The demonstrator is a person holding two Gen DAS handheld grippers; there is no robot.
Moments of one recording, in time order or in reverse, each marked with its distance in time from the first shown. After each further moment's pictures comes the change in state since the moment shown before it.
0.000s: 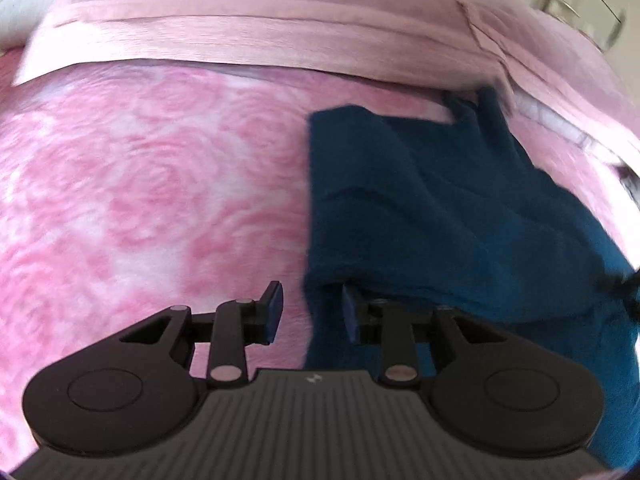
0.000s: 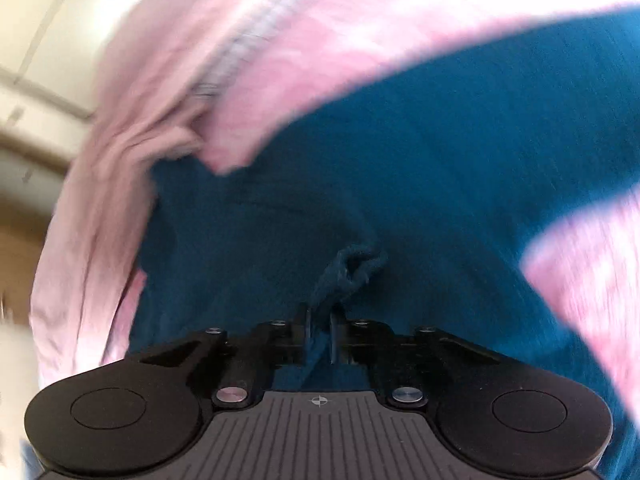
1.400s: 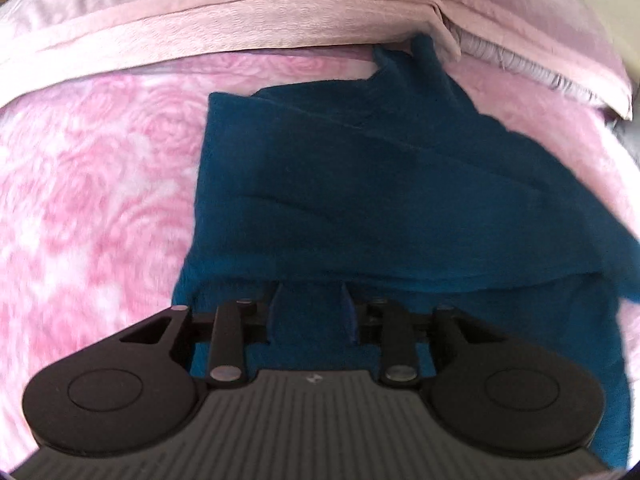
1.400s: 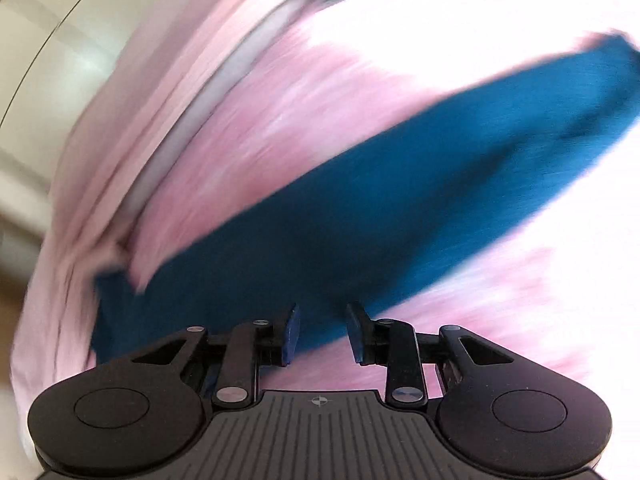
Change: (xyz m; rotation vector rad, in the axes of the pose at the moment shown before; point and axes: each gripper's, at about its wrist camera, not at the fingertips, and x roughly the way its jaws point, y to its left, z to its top) left arm -0.008 -0.094 0.004 0.050 0.111 0.016; right arm -0.136 -0.154 0.045 0.210 -0.190 -0.133
